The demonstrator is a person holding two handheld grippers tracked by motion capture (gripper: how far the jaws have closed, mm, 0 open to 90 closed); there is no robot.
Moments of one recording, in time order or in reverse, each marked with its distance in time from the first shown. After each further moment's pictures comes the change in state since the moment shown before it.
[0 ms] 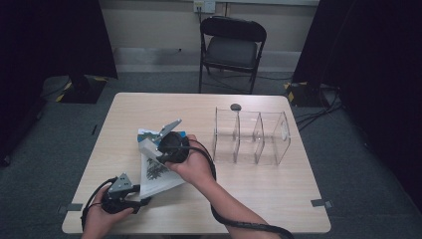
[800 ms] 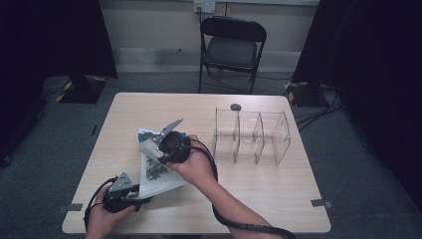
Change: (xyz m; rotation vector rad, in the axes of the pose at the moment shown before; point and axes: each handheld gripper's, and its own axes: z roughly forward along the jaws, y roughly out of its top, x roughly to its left) left arm -0.001 0.000 0.004 -0.043 0.000 -0.040; right arm 0.000 0.001 -0.007 0.021 0.013 0.024
